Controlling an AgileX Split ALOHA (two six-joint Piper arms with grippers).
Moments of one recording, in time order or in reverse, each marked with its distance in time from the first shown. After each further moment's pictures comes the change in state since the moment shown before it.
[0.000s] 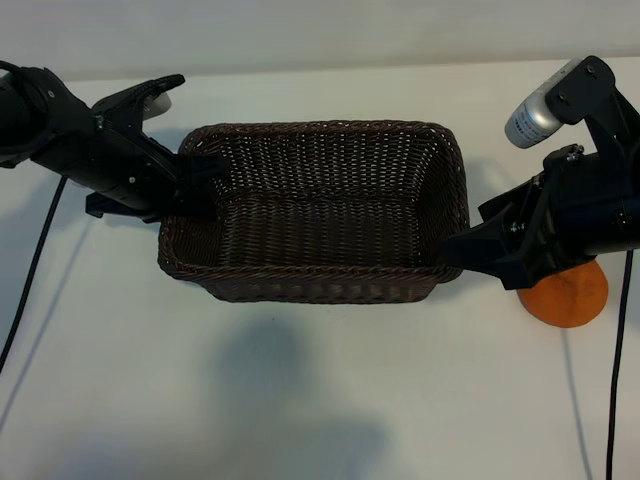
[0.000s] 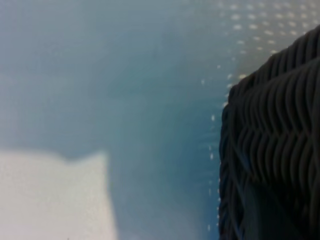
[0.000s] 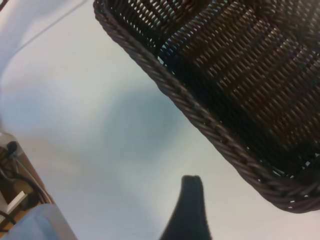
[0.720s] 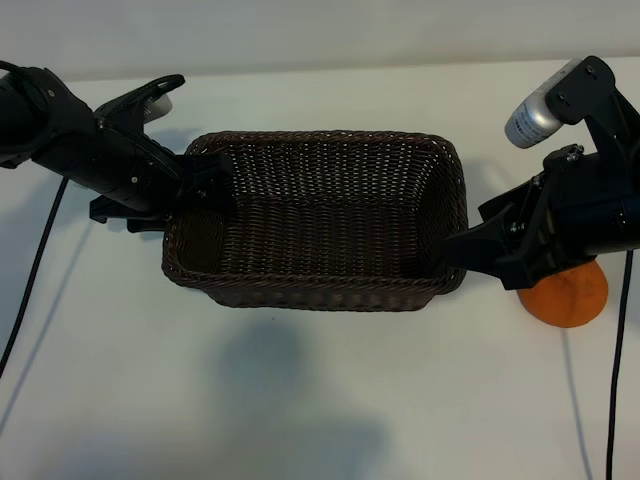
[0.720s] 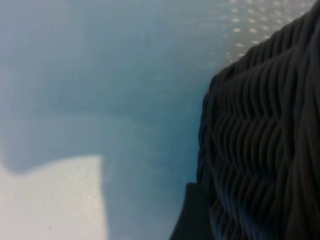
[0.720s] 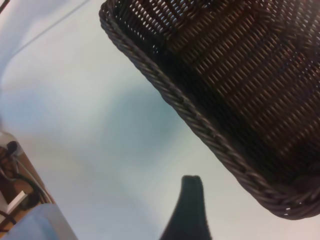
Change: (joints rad) left arm 0.000 0.001 -0.002 -0.021 0.028 -0.028; right arm 0.000 0.000 0.000 0.000 0.000 0.000
